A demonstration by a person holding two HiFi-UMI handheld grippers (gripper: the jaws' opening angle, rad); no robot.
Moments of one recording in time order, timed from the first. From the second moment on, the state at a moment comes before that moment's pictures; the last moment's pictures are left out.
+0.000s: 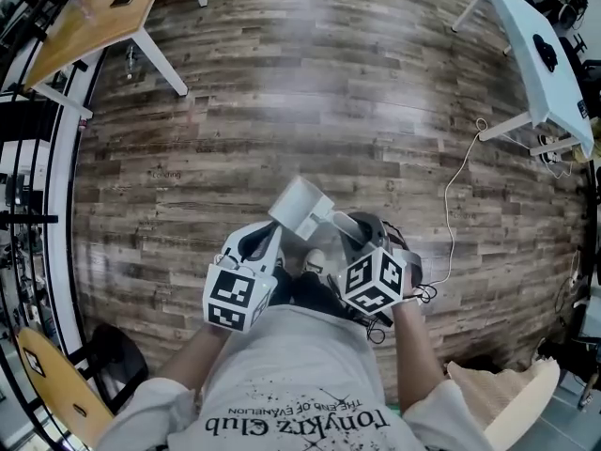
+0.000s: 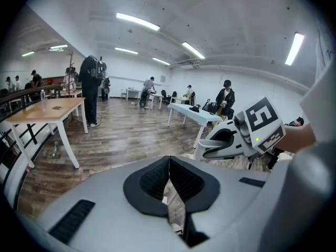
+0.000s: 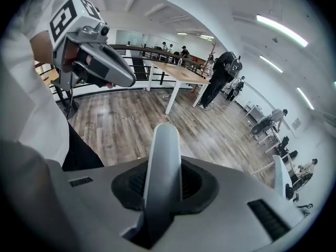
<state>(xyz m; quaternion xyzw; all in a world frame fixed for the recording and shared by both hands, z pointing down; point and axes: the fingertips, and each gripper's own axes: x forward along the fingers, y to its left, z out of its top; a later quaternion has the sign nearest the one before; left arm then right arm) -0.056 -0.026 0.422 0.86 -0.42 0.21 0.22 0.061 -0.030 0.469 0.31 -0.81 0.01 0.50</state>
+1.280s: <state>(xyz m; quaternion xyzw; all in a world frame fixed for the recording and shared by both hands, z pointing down) -0.055 -0.025 0.399 0.86 -0.41 0.21 0.20 0.049 -0.024 0.444 0.30 -0.82 -0.01 0.49</state>
